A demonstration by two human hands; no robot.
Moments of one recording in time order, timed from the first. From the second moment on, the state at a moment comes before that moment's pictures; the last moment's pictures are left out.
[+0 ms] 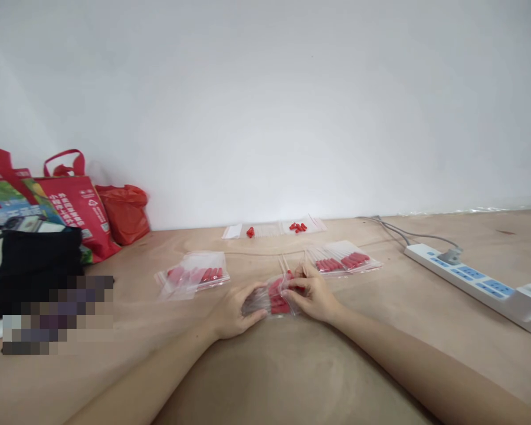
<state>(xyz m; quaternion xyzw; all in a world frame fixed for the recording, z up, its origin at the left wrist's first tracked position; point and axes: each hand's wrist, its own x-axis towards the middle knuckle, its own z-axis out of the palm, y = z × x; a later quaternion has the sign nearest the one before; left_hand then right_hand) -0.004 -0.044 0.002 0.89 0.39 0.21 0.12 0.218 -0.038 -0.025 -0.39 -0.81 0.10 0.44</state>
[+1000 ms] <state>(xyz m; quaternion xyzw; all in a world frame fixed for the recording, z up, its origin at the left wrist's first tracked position) -0.007 -0.039 -0.002 0.90 0.34 0.20 0.18 0.208 -0.051 0.000 -0.41 -0.83 0.26 0.29</state>
